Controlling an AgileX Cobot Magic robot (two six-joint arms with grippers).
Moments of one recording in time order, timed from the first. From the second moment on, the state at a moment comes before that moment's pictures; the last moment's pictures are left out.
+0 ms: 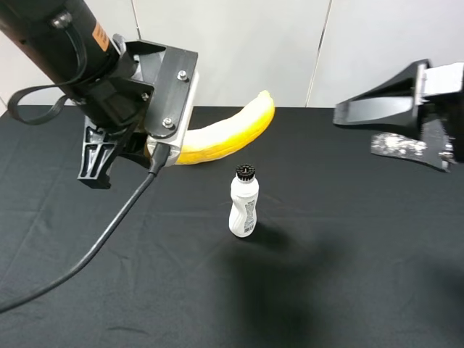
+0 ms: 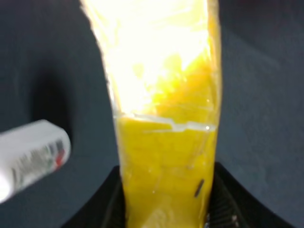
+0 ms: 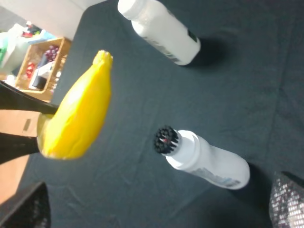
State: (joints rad) left arm -0.75 1.48 -1.14 0.02 0.82 1.01; right arm 0.05 0.94 -0.59 1.15 0.81 -0.71
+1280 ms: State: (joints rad) left arm -0.75 1.60 -1.14 -0.16 0.67 1.15; right arm 0.16 1.35 -0.67 1.58 0.84 -1.15
